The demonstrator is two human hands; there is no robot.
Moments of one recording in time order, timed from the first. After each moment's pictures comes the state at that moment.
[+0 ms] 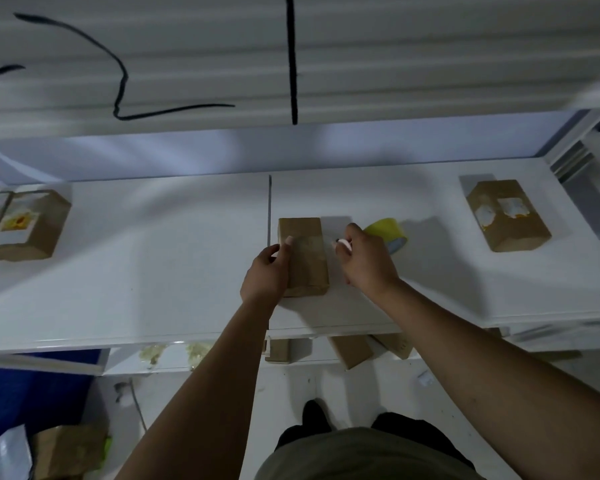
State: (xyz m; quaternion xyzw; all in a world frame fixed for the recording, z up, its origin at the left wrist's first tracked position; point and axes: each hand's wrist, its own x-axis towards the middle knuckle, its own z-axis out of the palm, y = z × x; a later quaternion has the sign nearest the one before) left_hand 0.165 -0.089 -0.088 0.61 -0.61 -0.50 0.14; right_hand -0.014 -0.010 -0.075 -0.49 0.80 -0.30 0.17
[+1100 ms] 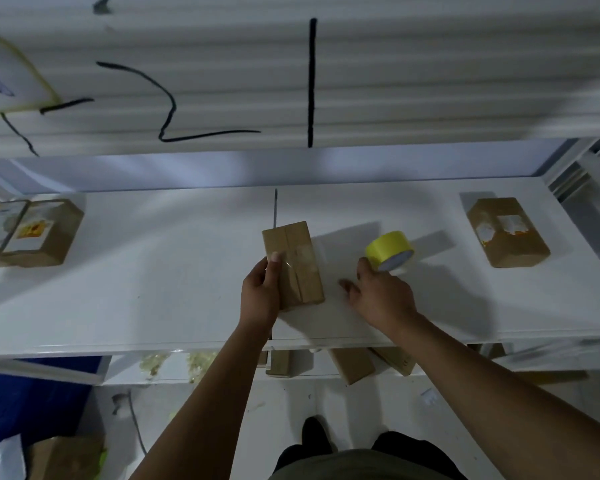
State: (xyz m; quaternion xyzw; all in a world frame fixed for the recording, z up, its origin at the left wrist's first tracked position) left_hand 0.187 -0.071 -0.084 0.54 -0.53 -0.57 0.31; right_hand -0.007 0.028 -0.077 -0.52 0.85 -0.05 0.06
